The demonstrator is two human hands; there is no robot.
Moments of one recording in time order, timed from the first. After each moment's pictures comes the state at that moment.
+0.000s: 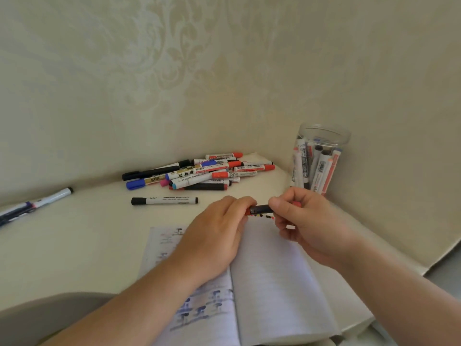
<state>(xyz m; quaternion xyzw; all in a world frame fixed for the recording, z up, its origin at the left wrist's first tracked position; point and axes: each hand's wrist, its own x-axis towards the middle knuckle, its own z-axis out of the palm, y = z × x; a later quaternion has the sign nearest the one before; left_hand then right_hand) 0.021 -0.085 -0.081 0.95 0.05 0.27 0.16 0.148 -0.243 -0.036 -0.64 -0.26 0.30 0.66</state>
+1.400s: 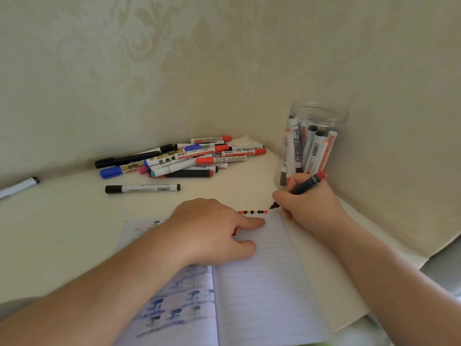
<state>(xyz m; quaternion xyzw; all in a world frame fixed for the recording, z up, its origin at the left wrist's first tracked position) 0.048 -0.094 -0.052 0.99 0.08 -0.04 0.09 0.205 -0.246 -0.067 -0.81 -0.25 0.09 0.52</state>
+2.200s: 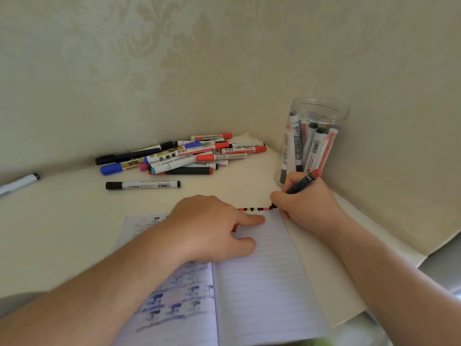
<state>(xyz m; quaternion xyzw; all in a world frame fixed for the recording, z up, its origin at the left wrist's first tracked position) 0.045 -0.098 -0.049 0.99 0.10 -0.04 0.10 0.206 -0.243 -0.068 -0.82 -0.28 0.07 0.49</state>
